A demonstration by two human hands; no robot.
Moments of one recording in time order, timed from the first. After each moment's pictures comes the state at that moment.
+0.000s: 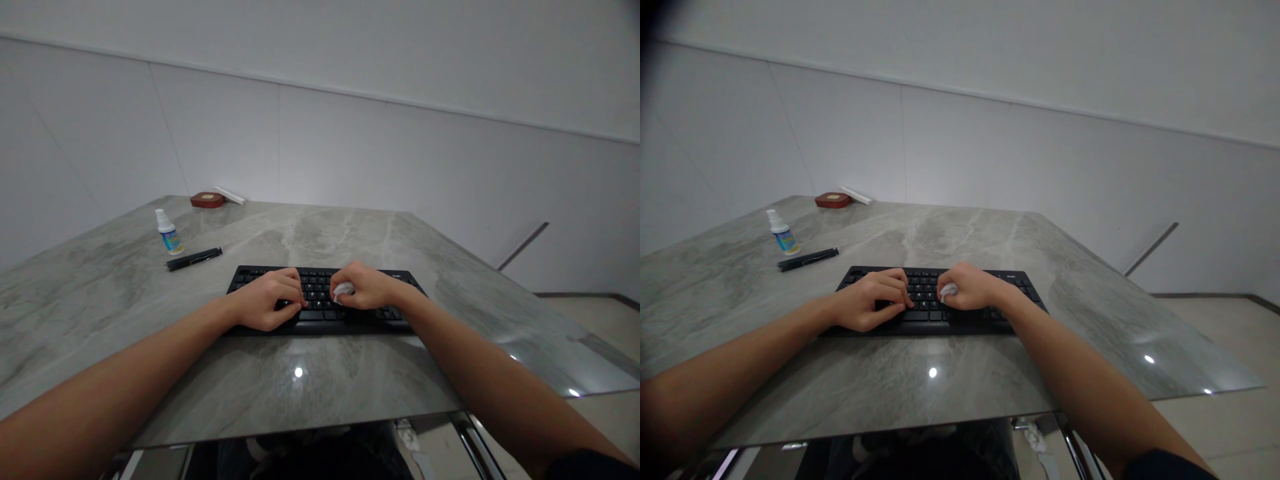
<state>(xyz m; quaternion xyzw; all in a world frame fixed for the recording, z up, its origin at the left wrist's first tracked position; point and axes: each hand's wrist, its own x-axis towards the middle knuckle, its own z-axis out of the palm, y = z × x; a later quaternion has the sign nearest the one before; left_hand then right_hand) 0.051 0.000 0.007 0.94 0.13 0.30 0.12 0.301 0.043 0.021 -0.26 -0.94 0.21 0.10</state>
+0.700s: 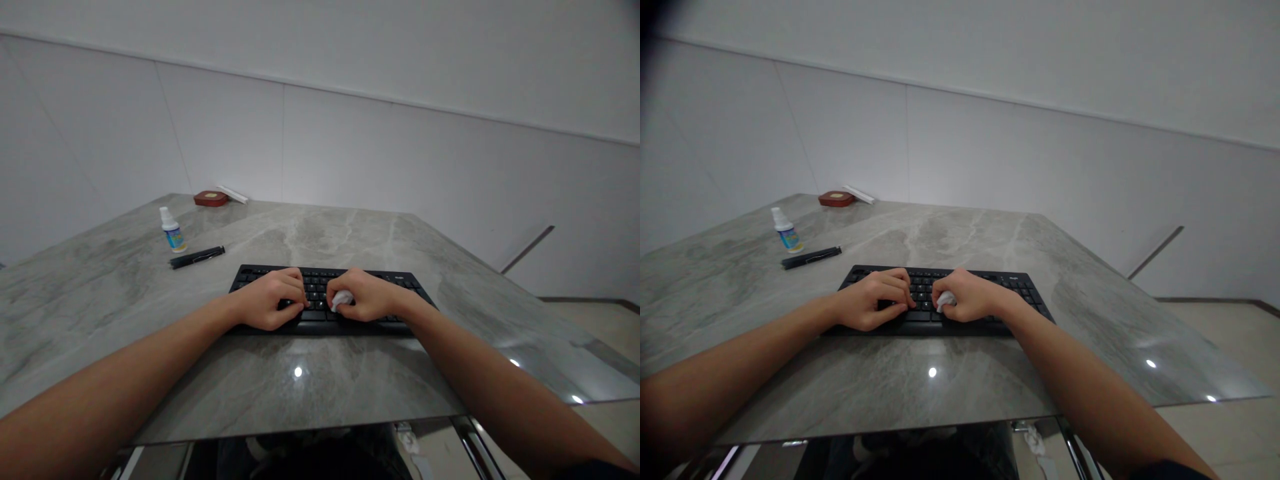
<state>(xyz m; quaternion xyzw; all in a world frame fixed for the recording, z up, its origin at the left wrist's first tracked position) 0.052 0.000 0.009 0.94 0.13 0.30 0.12 0.297 0.030 0.026 -0.24 -0.95 0.18 0.08</state>
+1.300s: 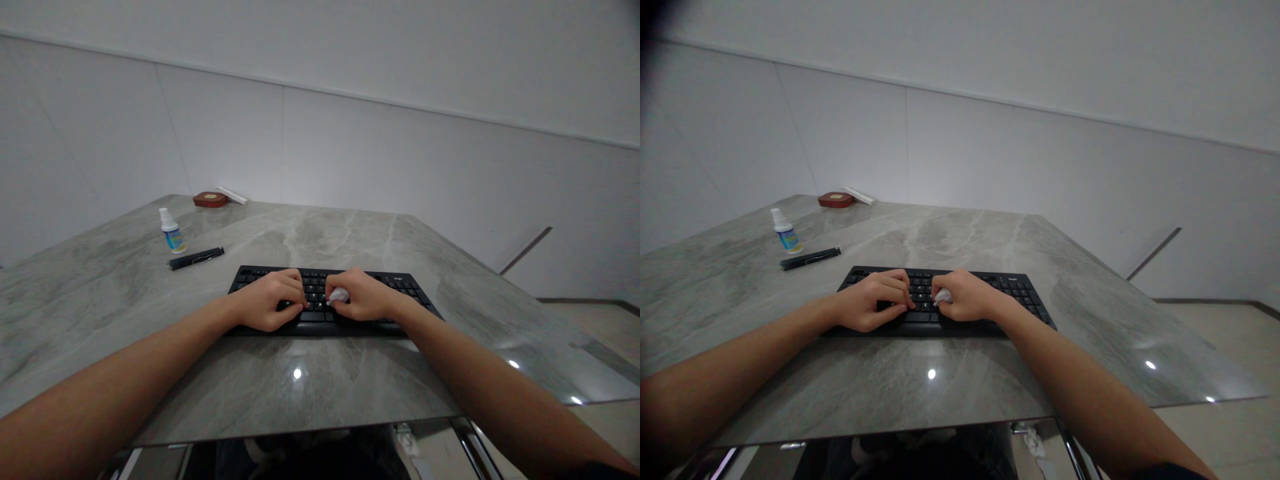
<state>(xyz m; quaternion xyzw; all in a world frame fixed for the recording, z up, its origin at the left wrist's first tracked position) 0.052 0.000 0.007 0.94 0.13 0.30 0.12 0.296 0.028 0.022 -0.28 -0.94 0.15 0.13</state>
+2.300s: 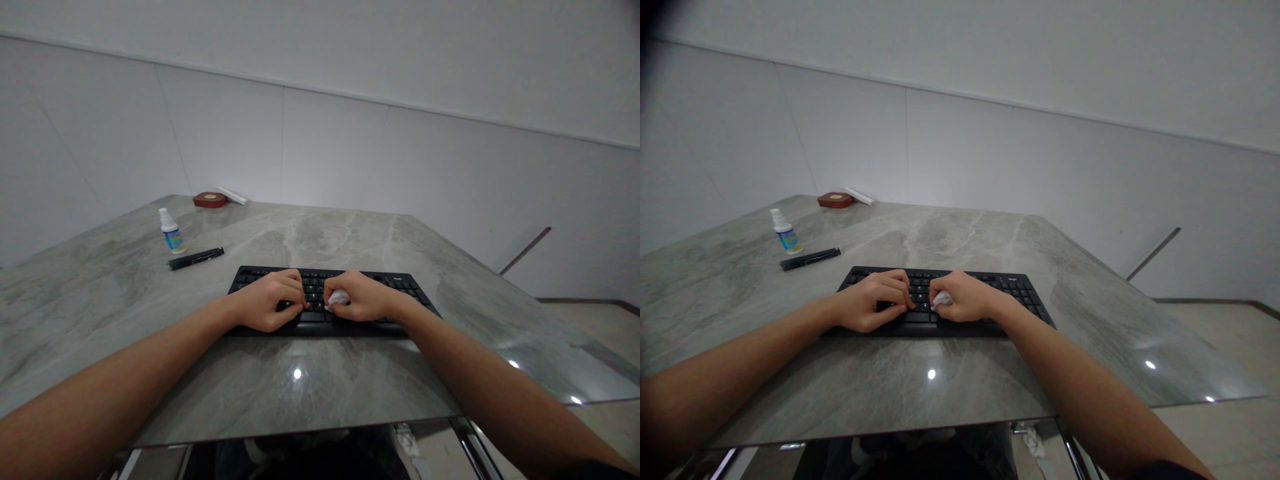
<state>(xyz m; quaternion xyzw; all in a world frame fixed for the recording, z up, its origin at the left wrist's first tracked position) 0.052 -0.001 0.010 0.94 0.14 0.30 0.11 0.292 0.027 0.023 -0.26 -0.94 0.20 0.11</state>
